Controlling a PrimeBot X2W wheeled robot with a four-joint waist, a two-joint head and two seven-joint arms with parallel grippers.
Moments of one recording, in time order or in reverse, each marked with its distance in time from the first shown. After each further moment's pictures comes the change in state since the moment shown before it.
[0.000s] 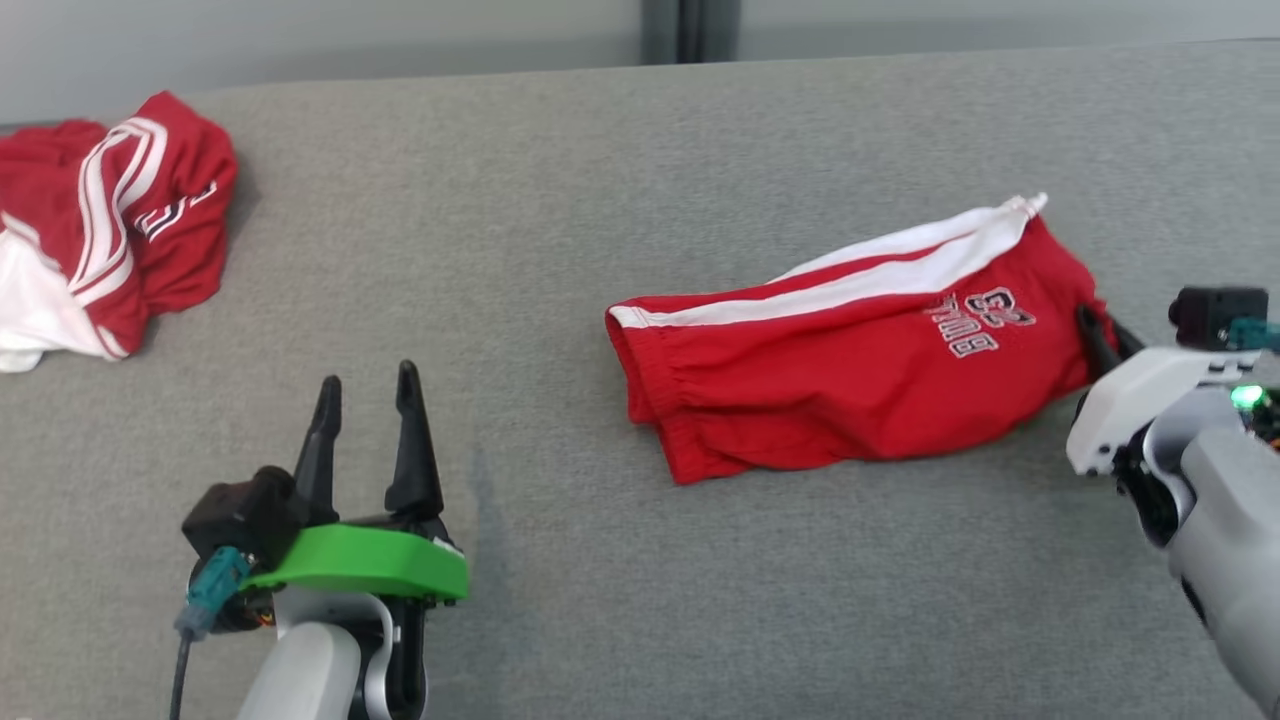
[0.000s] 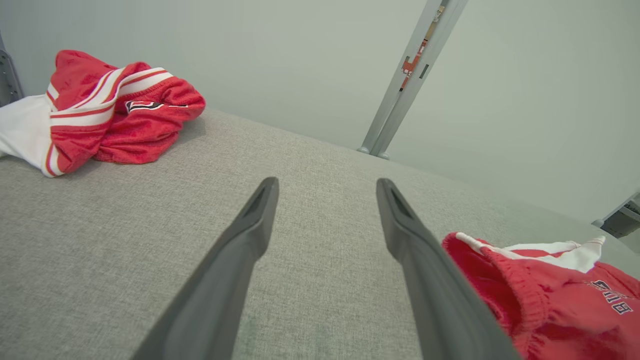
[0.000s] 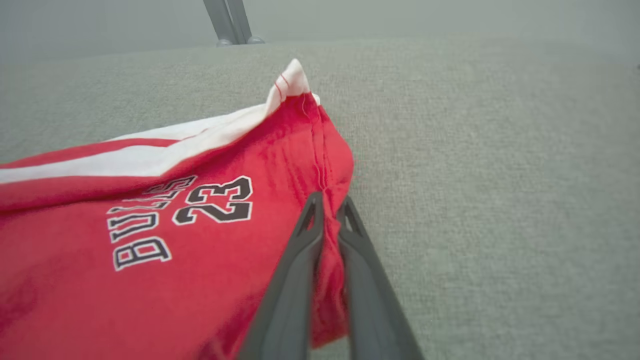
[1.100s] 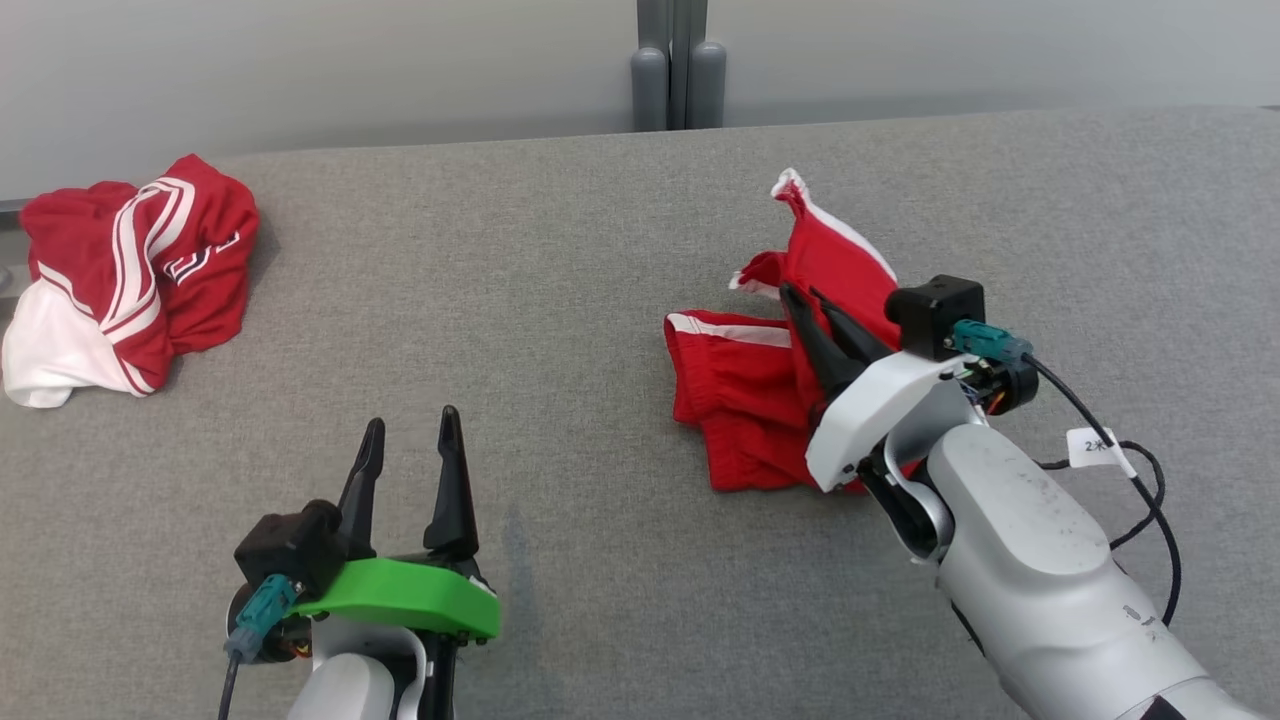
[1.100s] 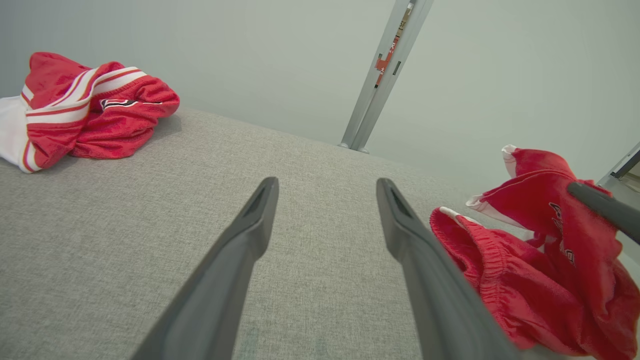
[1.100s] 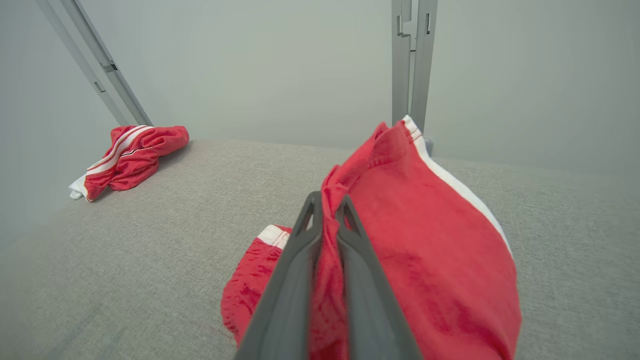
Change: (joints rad) left arm 0.044 -0.050 -0.002 0.057 0.059 -0.042 0.000; right arm 0.111 0.295 -0.085 -0.406 -0.282 0.000 0.080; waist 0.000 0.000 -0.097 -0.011
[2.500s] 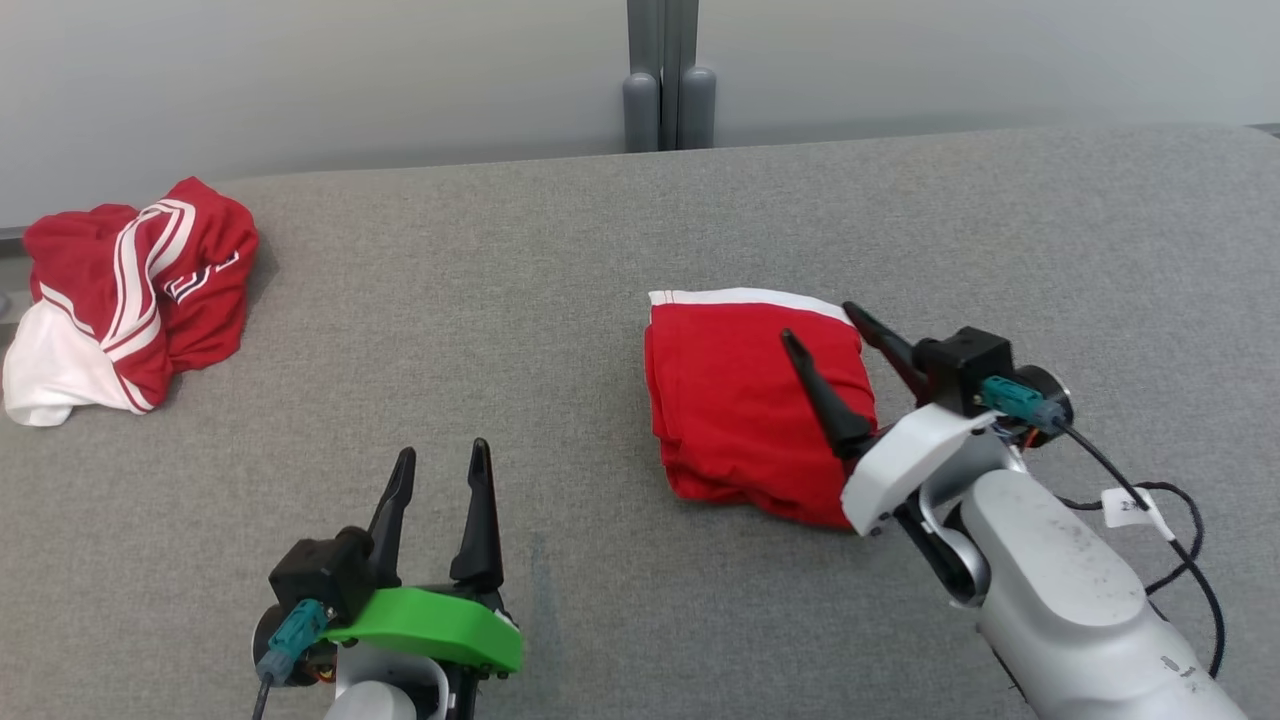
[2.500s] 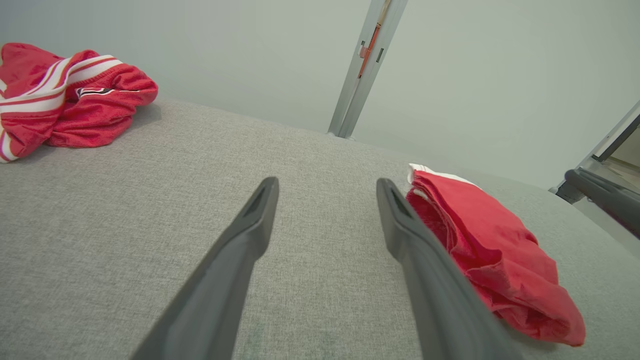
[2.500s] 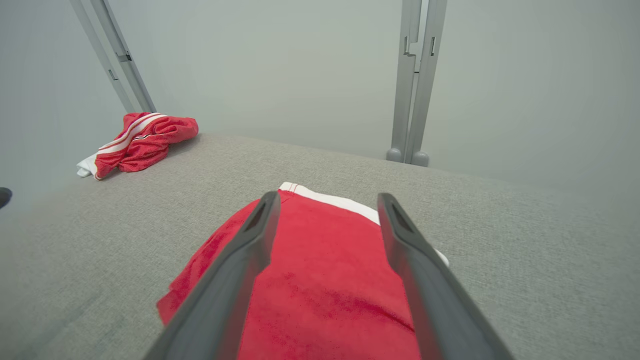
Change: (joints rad) left arm 0.039 -0.024 -0.019 0.013 0.034 -0.022 0.000; right arm 0.099 -0.060 0.032 -0.095 -0.050 0.000 -0.058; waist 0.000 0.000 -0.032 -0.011
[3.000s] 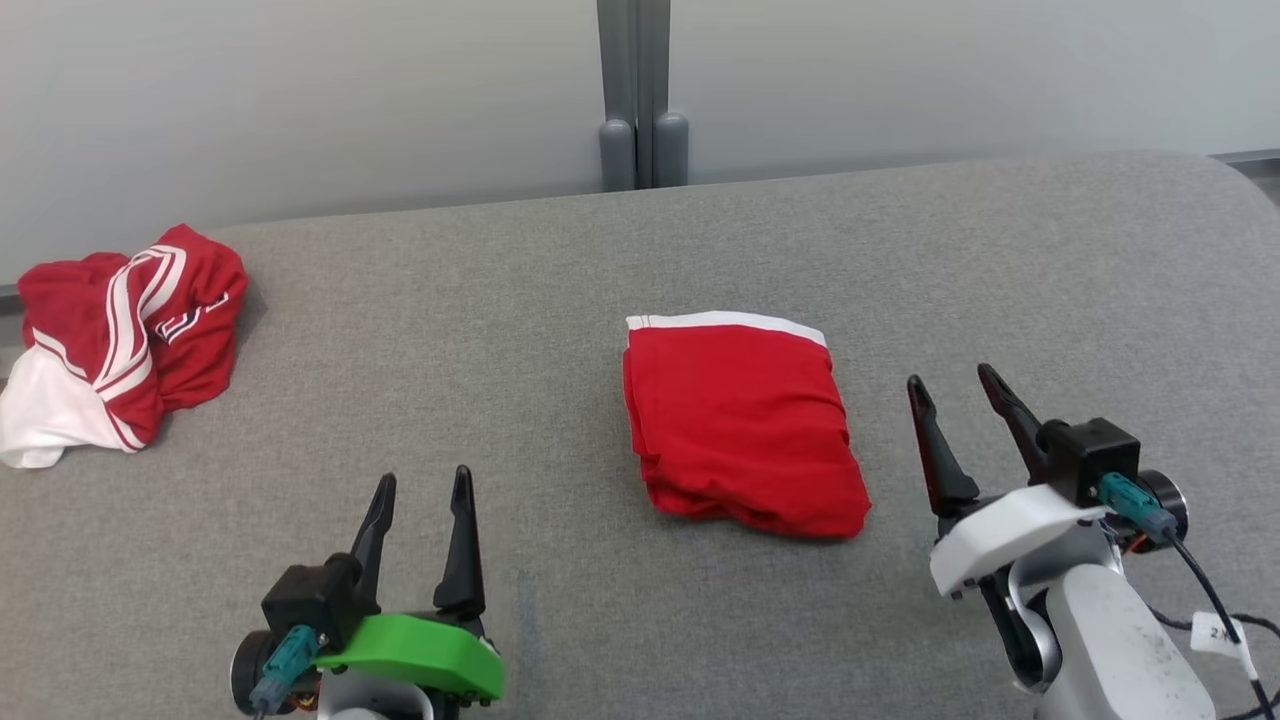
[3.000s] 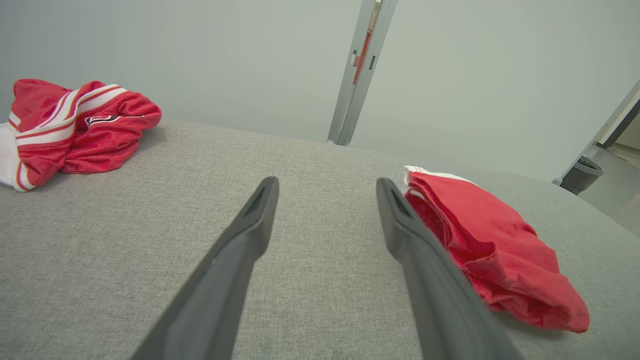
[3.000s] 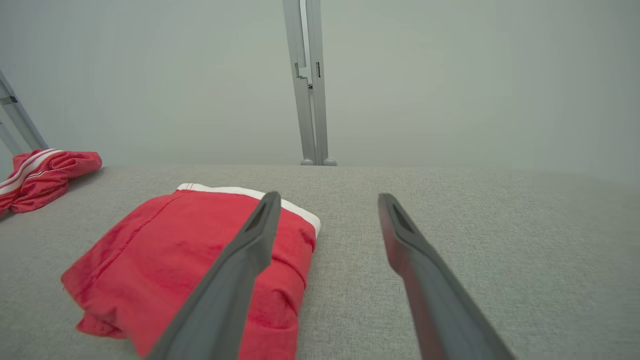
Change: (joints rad) left arm 0.036 -0.002 0.049 0.011 0.081 -0.020 0.000; right arm 0.246 0.063 -0.369 -0.140 -0.206 0.000 -0.027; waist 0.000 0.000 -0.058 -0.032
